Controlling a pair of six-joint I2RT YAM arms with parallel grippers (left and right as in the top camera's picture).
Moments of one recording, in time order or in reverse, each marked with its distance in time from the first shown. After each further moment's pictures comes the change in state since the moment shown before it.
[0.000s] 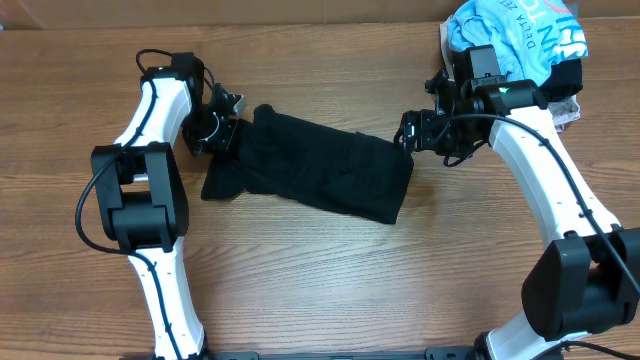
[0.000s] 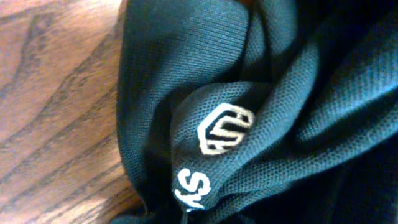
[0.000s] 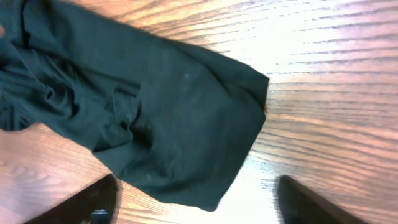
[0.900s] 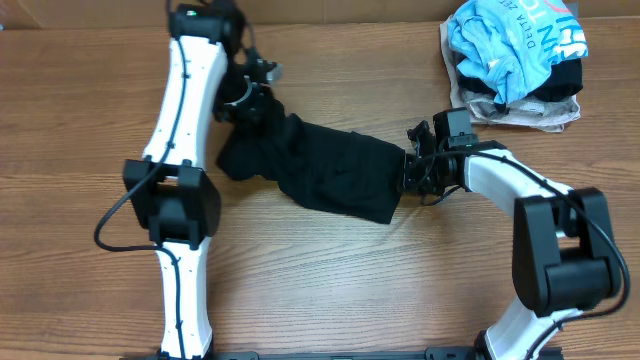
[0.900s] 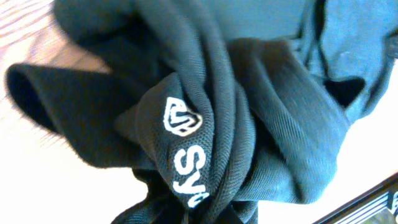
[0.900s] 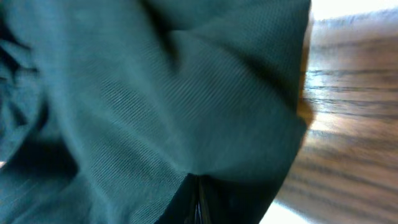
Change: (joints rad) left arm -0.197 0.051 0.597 -0.566 -0.045 -0.064; right arm 0.001 0.117 -0.458 0.564 -0.188 0.087
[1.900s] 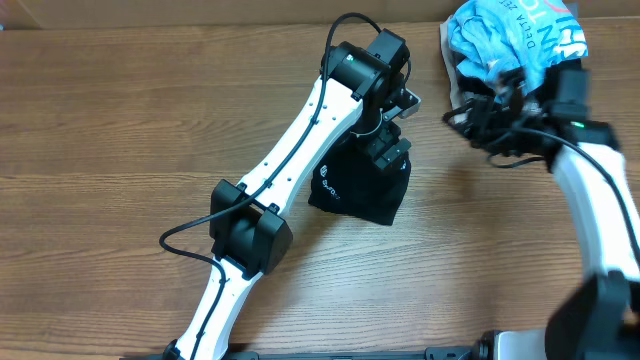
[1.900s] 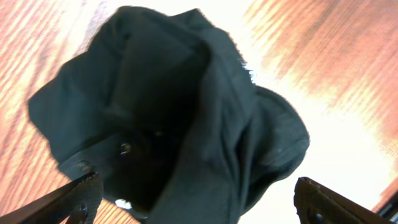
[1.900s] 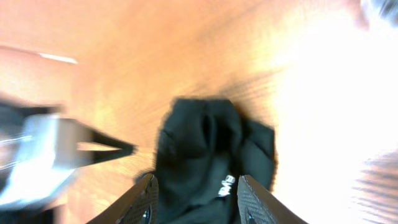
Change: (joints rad) left arm -0.462 -0.002 0.045 0.188 -0.077 -0.077; right arm -0.313 -0.331 0.224 -0.233 -0.209 0.010
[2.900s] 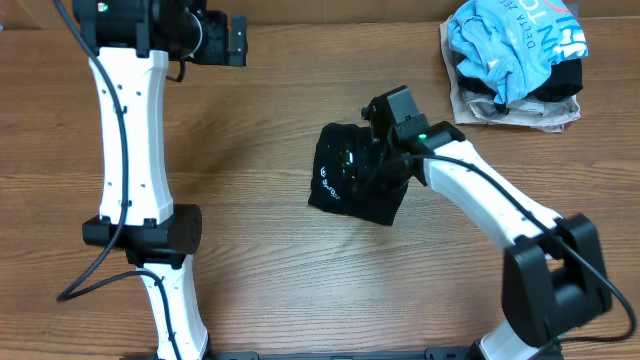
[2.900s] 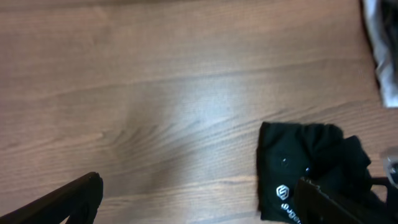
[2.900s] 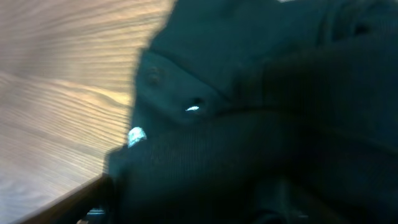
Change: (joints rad) left arm 0.537 -0.171 0.323 -0.126 -0.067 -0.225; right arm 0.594 0.238 0.003 0.060 0.495 0.121
